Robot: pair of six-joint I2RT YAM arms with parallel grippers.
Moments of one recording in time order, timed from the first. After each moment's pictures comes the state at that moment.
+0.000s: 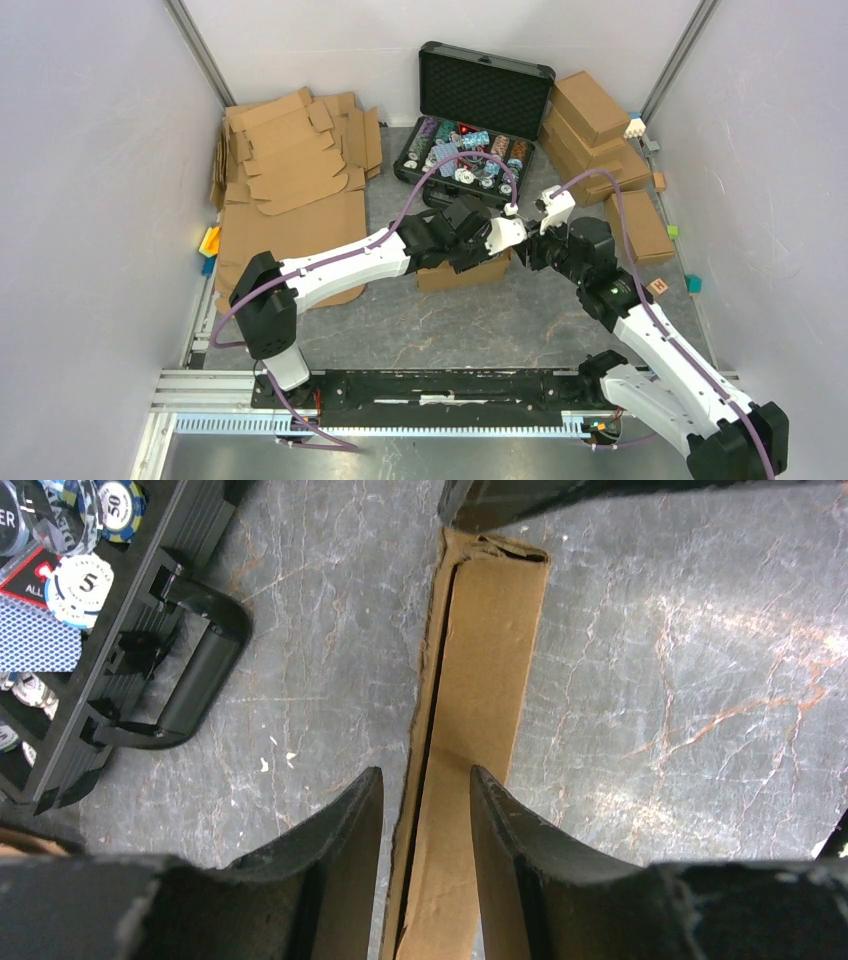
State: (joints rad) left arm -1.02 1.70 1.40 -0.51 -0.05 0.37; right arm 0.44 0.82 0.62 -0.15 -0.13 0.08
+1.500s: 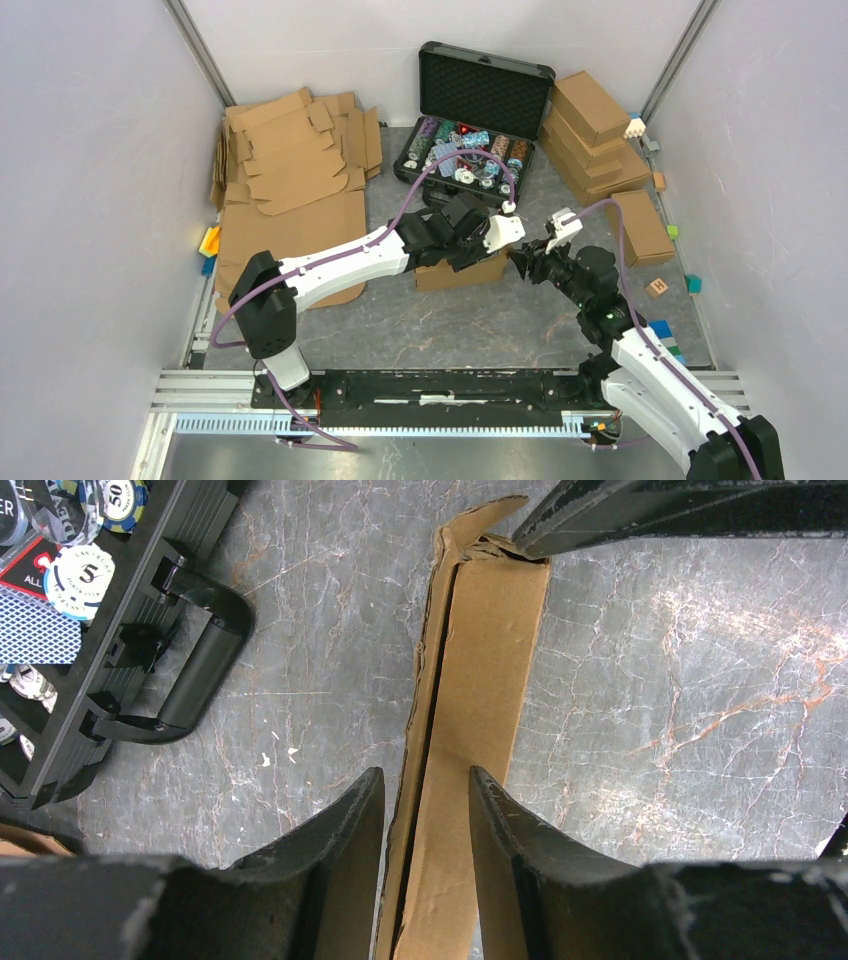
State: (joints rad) left arm -1.00 1.70 1.40 -0.52 -0.04 0.37; right arm 0.41 0.72 0.34 0.15 -0.17 0.12
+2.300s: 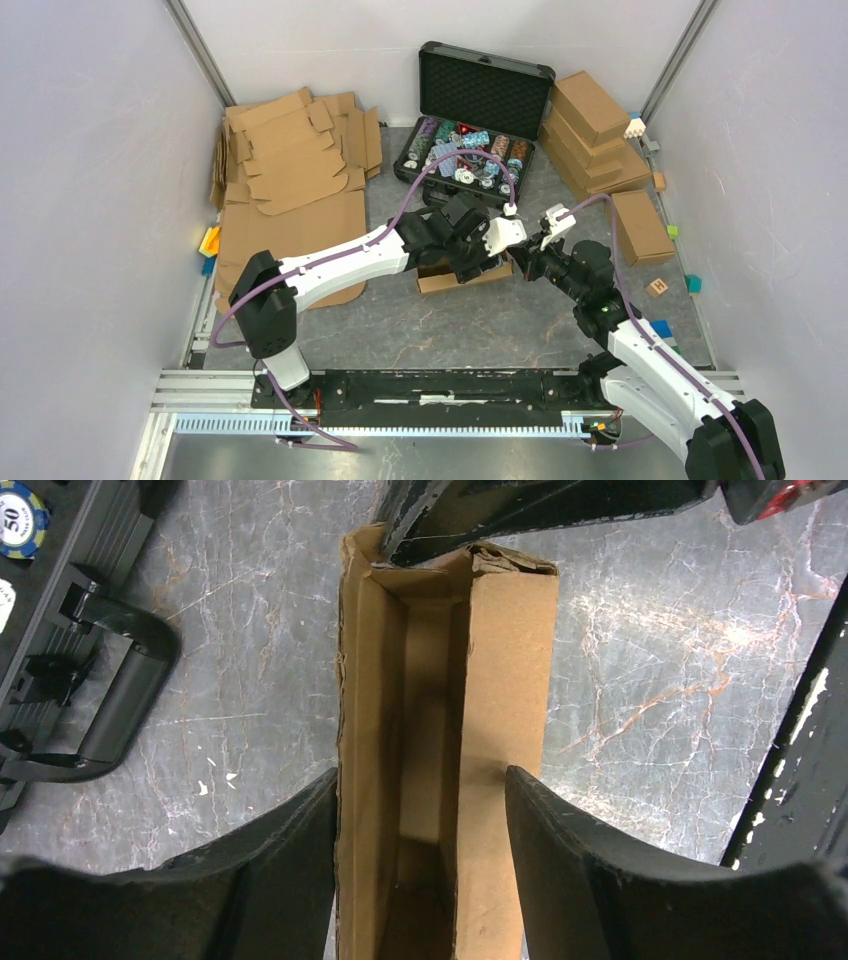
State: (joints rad) left arm -1.00 1.70 1.41 -0.54 0.08 0.34; right arm 0.41 0.80 0.36 0.22 -0.23 0.12
